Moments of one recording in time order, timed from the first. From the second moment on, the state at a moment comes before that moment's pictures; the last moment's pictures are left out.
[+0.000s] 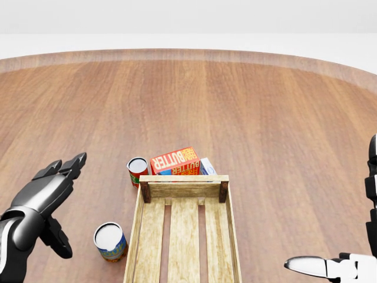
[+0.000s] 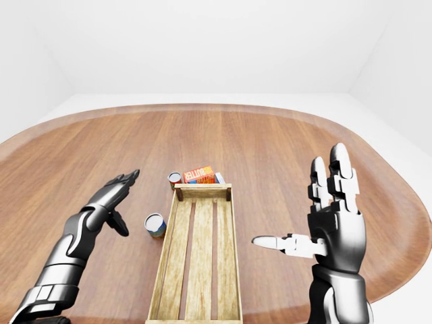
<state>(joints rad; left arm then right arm) -0.34 0.35 0.10 0.44 0.98 -0.09 -0.30 0.29 0.08 -0.34 -0.79 0.18 0.09 0.22</state>
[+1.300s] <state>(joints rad) -0.63 0.30 -0.04 1.14 0.91 -0.09 -0.19 0.29 0.08 -0.35 -0.79 0.19 0.09 0.21</state>
